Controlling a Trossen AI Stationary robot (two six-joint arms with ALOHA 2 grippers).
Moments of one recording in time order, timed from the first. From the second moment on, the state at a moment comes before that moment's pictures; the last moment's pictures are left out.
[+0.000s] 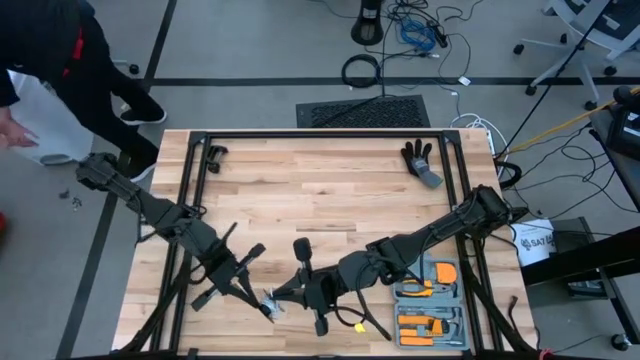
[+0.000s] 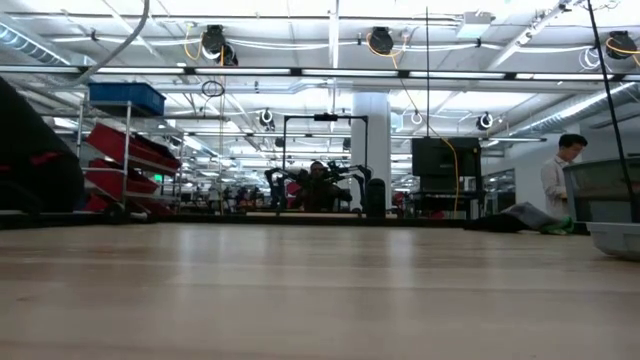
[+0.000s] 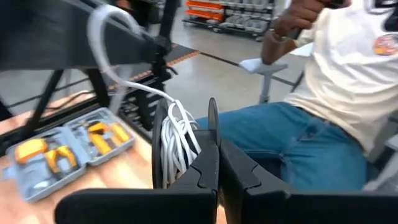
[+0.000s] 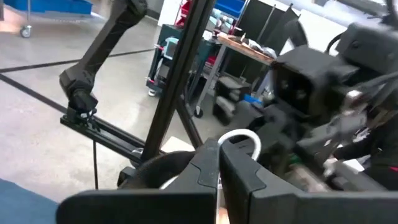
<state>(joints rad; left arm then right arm) -0.54 1.11 0.99 -0.13 0.26 0.12 0.46 1.91 1.77 0.09 0.23 -0.32</state>
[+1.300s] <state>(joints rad) -0.52 1.20 0.99 0.10 0.50 0.17 0.39 1.98 1.77 0.15 0.15 -0.30</state>
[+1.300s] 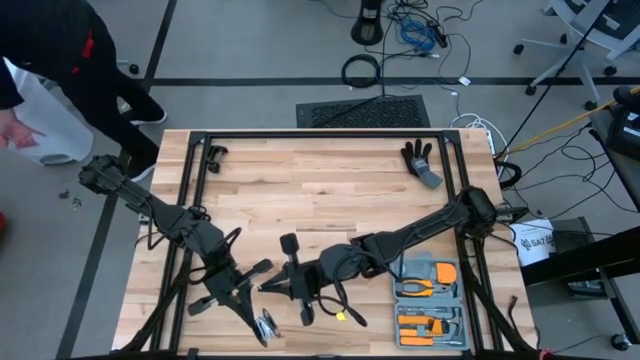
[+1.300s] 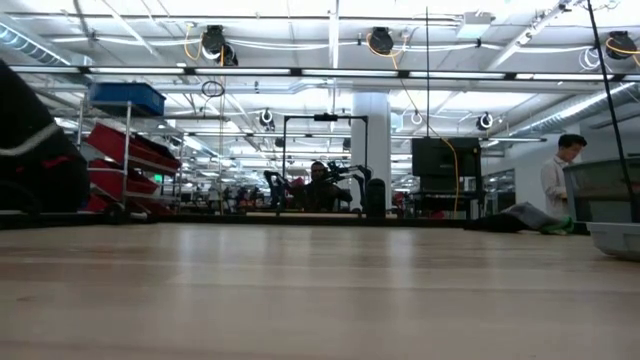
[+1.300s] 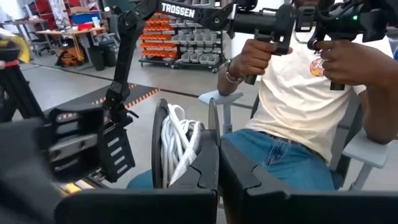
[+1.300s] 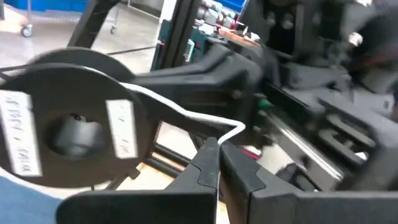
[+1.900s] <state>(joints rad) -0.53 1.15 1.03 0.06 0.52 0.11 0.40 1.99 1.77 0.02 0.15 -0.20</state>
